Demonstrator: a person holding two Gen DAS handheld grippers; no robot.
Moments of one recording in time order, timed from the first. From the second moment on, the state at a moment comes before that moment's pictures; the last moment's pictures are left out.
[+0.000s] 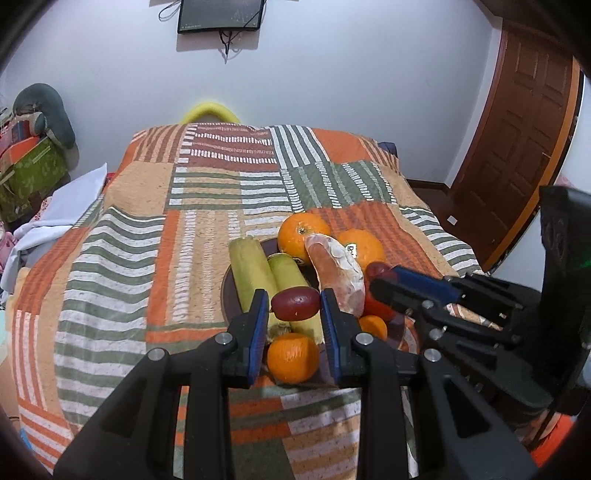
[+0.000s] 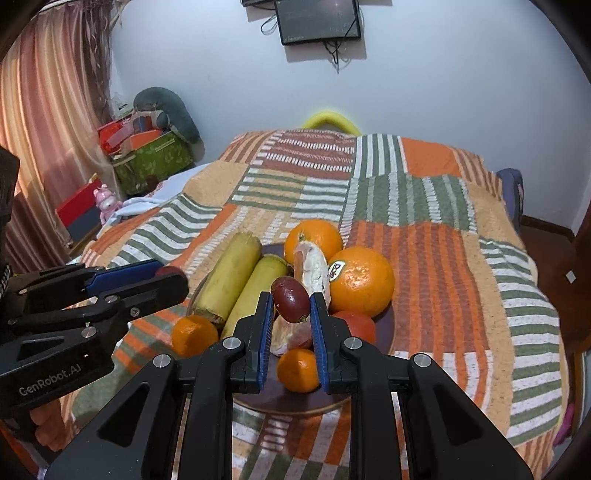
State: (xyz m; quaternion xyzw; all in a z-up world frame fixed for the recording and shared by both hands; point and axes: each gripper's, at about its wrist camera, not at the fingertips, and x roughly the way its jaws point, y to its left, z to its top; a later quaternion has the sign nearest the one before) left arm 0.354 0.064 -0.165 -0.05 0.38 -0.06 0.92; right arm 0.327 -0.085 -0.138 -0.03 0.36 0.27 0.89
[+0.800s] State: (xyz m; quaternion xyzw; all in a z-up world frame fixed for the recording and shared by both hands) left arm 0.371 0.072 -0.187 -0.09 0.40 -0.08 0.91; right arm 0.333 -0.085 -0.153 -0.04 0.39 0.28 0.88
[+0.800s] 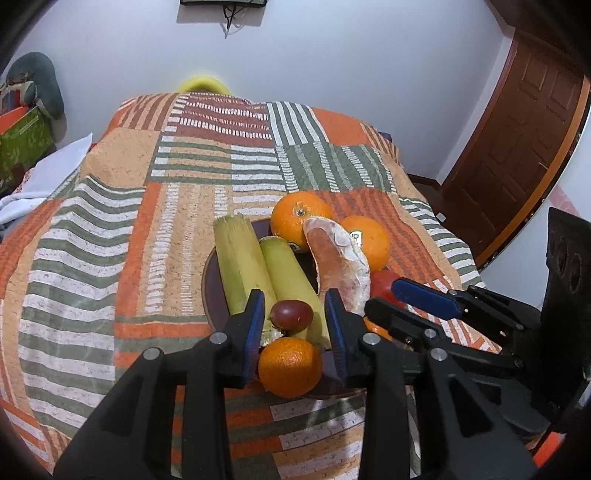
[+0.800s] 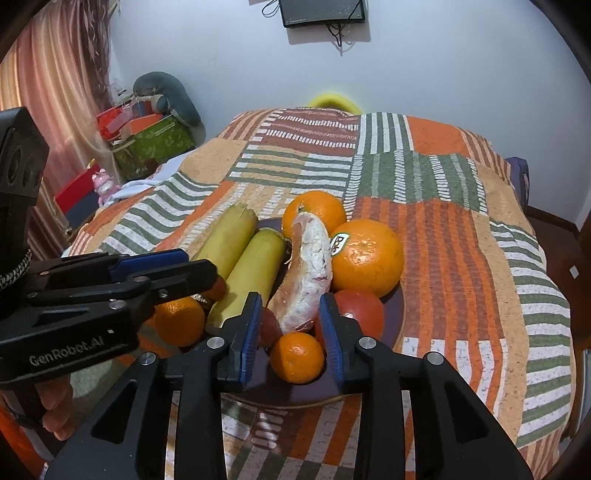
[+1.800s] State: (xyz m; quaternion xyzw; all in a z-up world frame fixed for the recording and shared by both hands) left arm 0.089 0.036 0.042 -0.01 0.09 -0.03 1.00; right arm 0.121 -0.161 0.059 0.02 0.11 0.26 0.96
